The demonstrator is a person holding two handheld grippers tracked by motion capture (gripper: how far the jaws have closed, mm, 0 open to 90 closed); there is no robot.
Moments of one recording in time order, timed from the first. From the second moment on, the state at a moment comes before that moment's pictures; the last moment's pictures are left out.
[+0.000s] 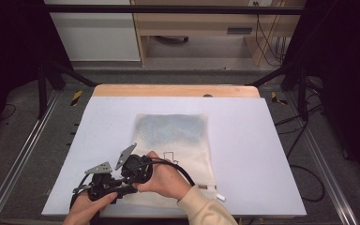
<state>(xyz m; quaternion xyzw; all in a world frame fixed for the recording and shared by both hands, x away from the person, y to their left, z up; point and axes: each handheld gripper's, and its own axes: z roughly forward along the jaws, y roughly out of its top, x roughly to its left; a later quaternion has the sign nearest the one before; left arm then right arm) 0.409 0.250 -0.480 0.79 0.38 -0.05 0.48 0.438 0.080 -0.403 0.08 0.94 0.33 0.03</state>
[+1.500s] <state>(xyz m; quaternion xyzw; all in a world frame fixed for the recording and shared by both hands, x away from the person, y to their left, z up) 0.414 0.249 -0.475 0.80 0.38 -0.04 0.47 0.441 0.055 -0.416 0.08 0.95 0.30 0.04</state>
